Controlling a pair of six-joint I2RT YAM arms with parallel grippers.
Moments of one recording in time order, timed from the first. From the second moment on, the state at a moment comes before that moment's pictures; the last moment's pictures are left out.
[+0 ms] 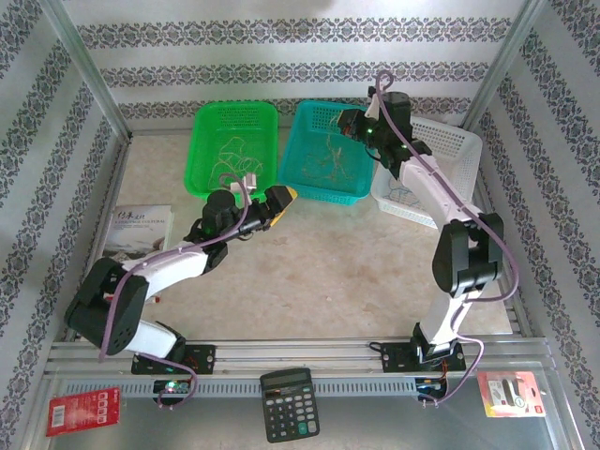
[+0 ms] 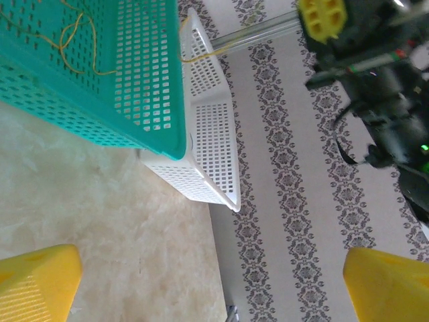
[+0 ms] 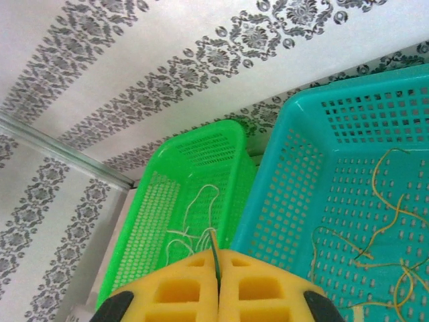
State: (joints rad) left arm -0.47 1.41 0.68 0.58 0.45 -1.15; right arm 0.22 1.81 1.58 -0.11 -0.36 0.64
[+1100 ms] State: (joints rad) left arm -0.46 1.09 0.85 0.01 0.23 -0.76; right arm 0.24 1.42 1.26 -0.22 -0.29 0.46
